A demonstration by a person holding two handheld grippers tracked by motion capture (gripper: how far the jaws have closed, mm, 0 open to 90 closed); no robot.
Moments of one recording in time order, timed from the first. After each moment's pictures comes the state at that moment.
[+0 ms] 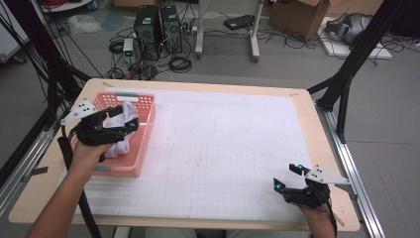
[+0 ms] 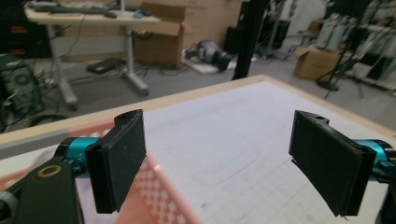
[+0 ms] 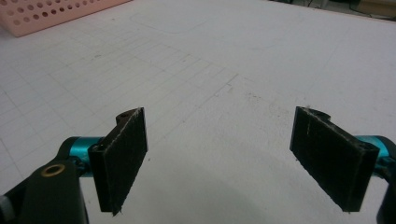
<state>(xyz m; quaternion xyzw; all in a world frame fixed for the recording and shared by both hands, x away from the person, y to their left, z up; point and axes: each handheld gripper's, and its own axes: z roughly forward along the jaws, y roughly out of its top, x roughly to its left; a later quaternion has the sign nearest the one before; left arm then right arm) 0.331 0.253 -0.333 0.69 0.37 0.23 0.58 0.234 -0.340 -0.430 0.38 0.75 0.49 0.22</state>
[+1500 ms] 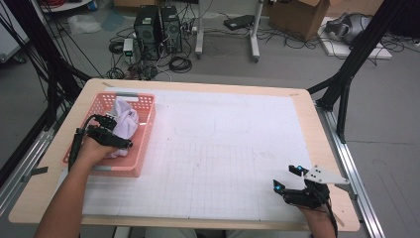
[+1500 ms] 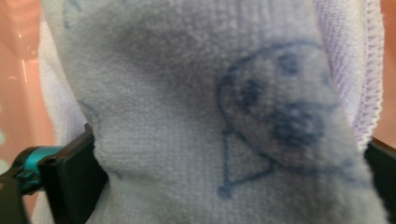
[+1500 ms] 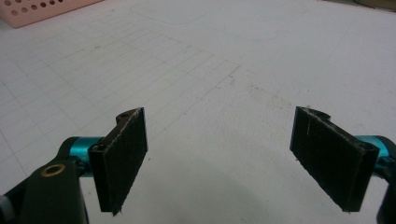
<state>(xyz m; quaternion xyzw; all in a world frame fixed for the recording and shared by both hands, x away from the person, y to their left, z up) 0.401 0.274 -0.425 0.80 0.53 0.18 0.22 0.233 -0.340 -0.432 0.38 0.76 0.48 0.21</state>
